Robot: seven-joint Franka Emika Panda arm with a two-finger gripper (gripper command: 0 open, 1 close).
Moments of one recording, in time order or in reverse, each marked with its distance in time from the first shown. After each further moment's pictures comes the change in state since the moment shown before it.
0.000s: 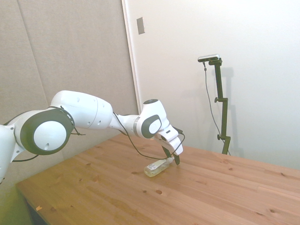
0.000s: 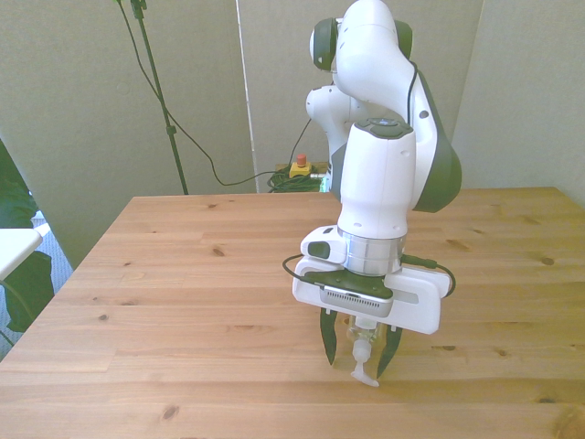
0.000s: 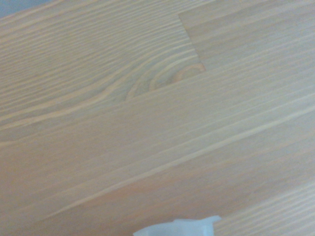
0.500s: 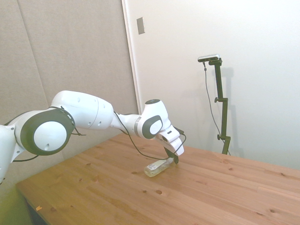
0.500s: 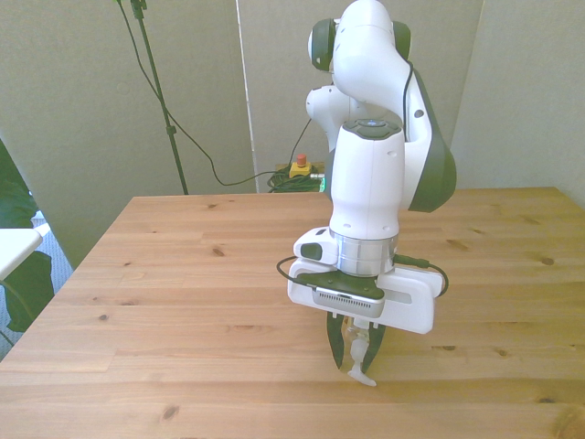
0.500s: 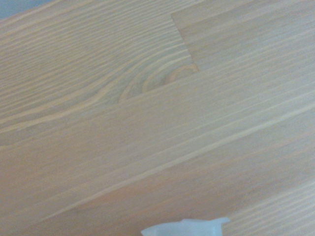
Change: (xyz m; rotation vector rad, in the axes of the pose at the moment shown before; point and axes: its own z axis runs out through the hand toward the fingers) arm 0.008 0.004 0.000 0.009 -0.037 0.020
